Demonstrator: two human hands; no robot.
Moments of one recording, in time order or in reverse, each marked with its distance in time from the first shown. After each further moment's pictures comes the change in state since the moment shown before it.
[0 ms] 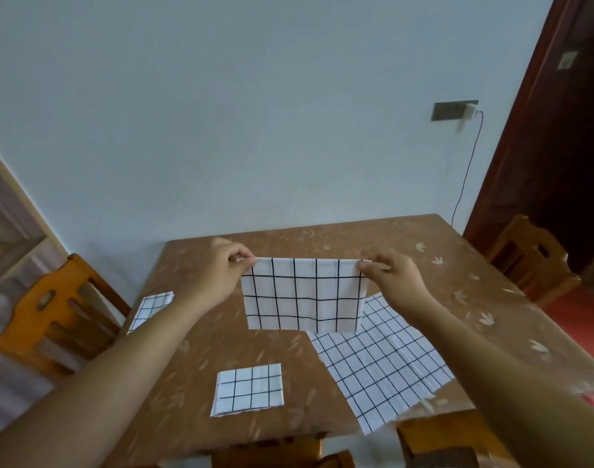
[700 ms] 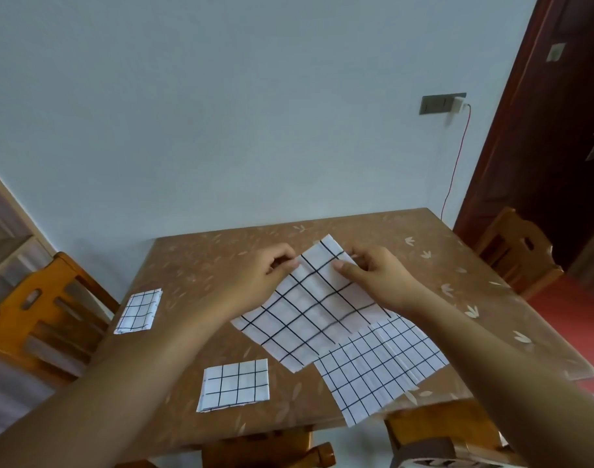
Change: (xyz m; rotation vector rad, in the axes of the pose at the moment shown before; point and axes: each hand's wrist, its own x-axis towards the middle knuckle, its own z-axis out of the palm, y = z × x) left_hand -0.015 0.076 0.049 -0.088 -0.256 0.260; right_hand -0.011 -0.015 -0.032 -0.018 -0.297 -0.183
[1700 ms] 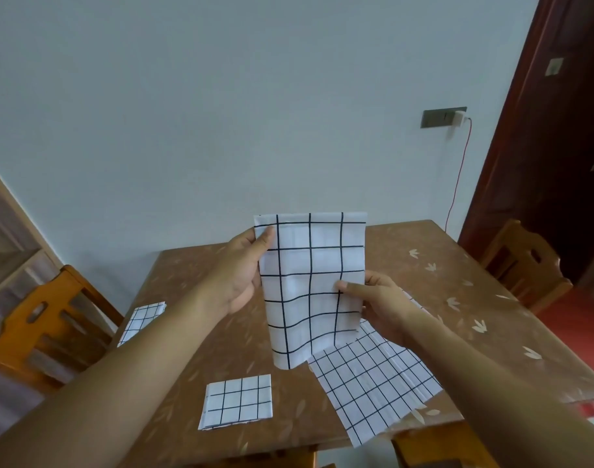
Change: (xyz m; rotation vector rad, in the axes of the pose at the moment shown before) left_hand 0.013 0.033 -0.028 -1.045 0.210 -0.360; right_hand 0.003 0.024 0.017 0.797 -0.061 0.308
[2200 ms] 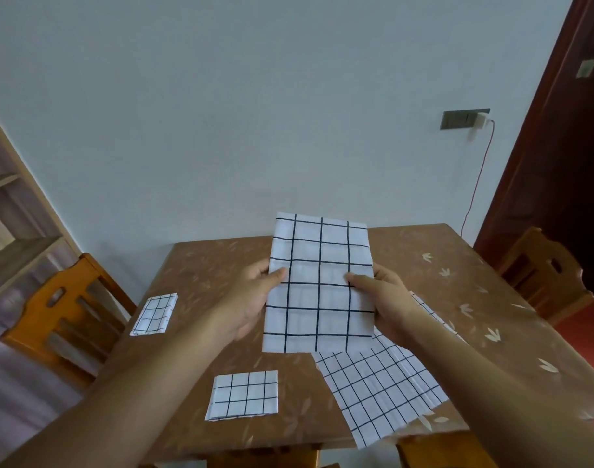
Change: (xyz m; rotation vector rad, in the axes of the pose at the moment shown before) left_hand -0.018 -0.040 -0.023 0.211 0.060 -0.143; right_hand 0.008 -0.003 0.022 0.066 0.133 -0.001
